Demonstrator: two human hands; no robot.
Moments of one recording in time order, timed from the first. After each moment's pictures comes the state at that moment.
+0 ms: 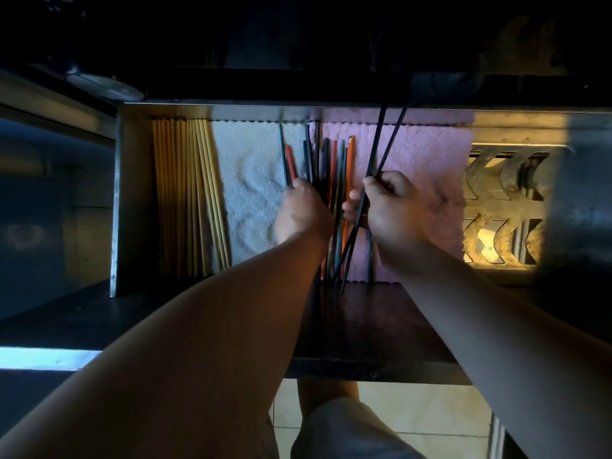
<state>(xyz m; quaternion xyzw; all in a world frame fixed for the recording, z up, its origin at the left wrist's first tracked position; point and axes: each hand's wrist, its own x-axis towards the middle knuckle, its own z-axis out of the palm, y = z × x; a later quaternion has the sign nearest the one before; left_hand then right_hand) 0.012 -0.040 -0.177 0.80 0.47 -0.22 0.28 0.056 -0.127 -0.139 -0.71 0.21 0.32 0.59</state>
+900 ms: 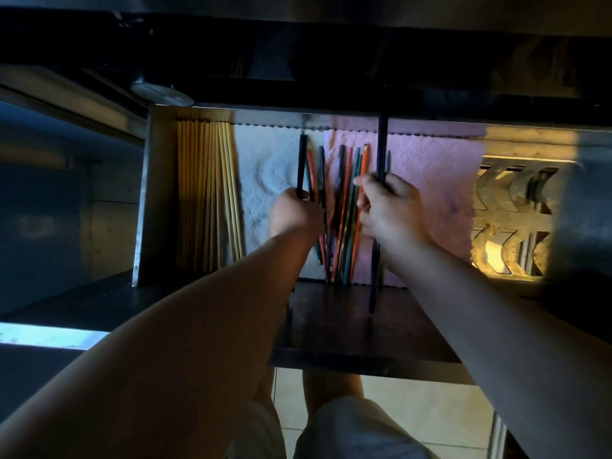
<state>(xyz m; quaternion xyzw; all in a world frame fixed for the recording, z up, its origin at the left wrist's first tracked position) -0.010 -0.008 -0.158 0.66 0.58 -0.17 0.45 0.055 -0.111 -0.119 -0.75 0.16 0.36 0.54</state>
